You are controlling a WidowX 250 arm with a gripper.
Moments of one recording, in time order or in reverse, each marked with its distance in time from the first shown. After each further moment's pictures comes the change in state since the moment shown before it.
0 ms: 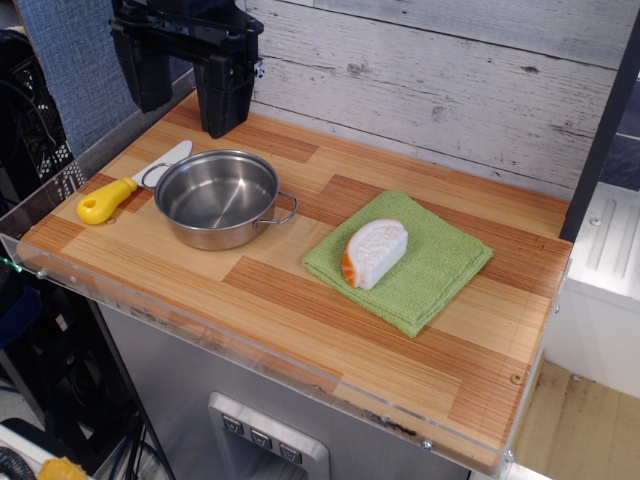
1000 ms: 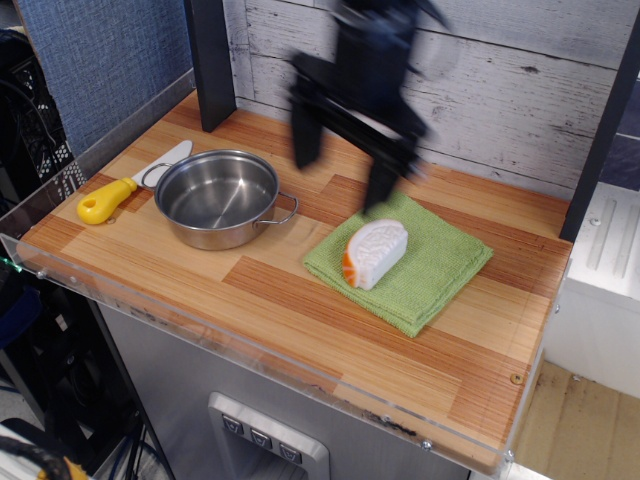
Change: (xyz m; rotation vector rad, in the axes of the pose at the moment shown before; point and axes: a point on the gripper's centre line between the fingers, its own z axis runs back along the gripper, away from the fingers) arm 0.029 -0.107 -0.037 0.071 -0.020 -0.300
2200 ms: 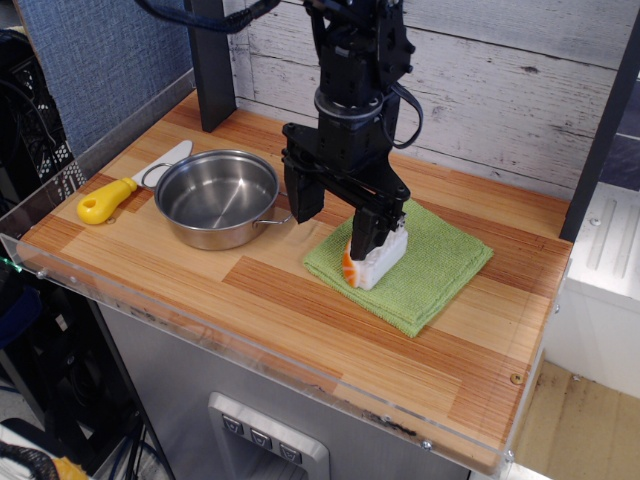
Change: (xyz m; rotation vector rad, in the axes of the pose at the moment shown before) arm 0.008 0.029 -0.058 -0.049 -0.070 0.123
